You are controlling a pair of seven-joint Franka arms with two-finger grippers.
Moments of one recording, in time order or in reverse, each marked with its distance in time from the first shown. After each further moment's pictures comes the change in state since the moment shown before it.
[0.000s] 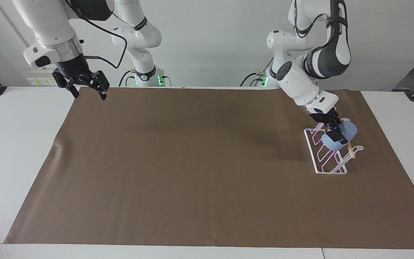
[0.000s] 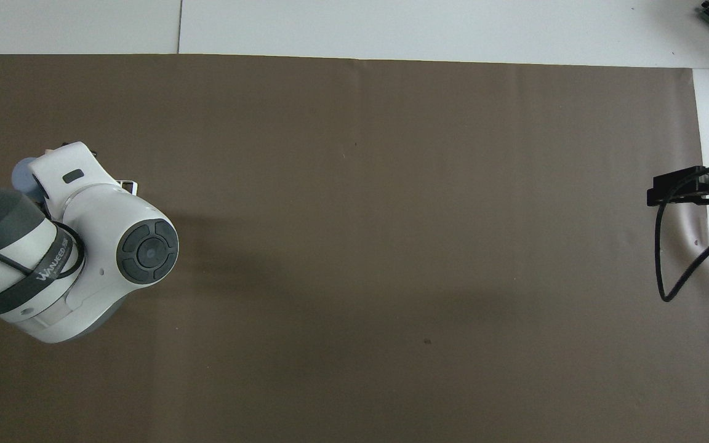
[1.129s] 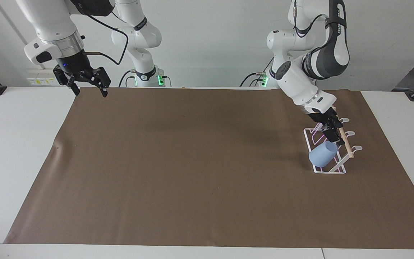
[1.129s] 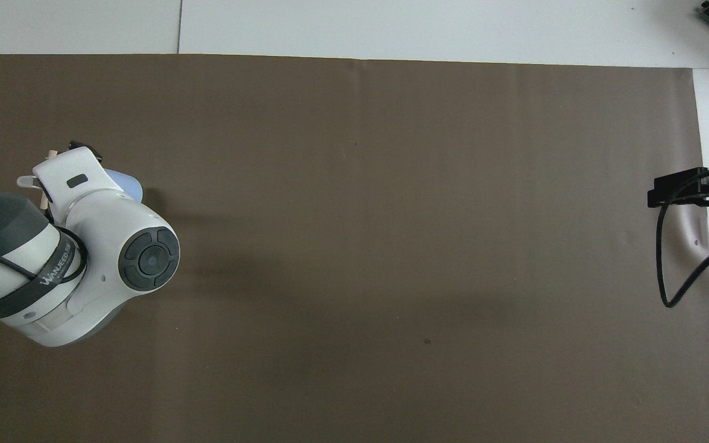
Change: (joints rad) left arm 0.003 -0.009 0.000 -0.021 0.019 0.019 -0.001; right arm -0.001 -0.006 0.013 0.017 0.000 -0.021 0.000
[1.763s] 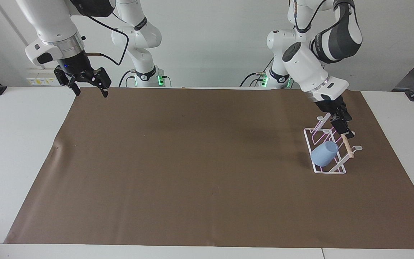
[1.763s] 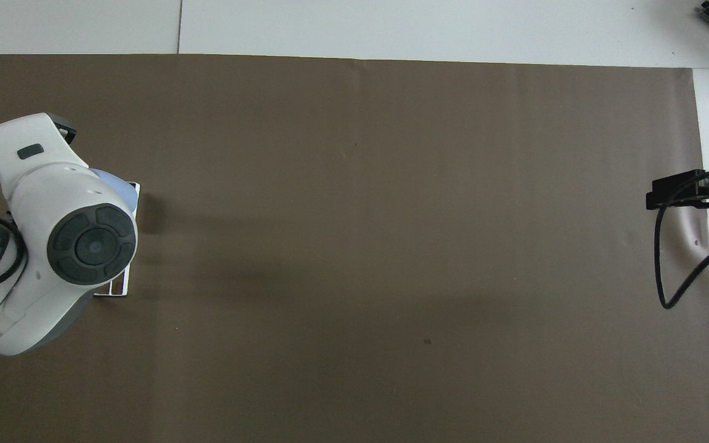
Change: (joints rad) left arm 0.005 -0.072 0.005 0.142 -0.240 -0.017 0.317; right arm 0.000 -0.004 0.000 -0.011 0.000 0.000 0.000
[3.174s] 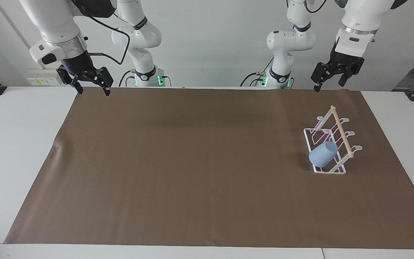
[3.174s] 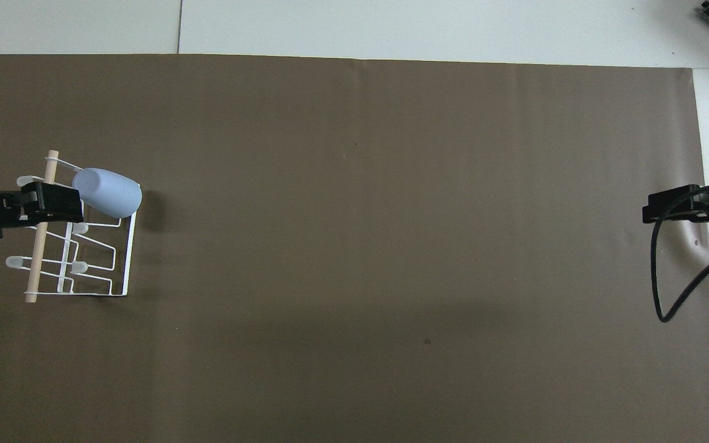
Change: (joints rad) left arm 0.029 -0.048 0.066 0.361 -0.897 -0.503 1.541; right arm 0.000 -0.034 0.000 -0.058 0.000 0.001 0.001
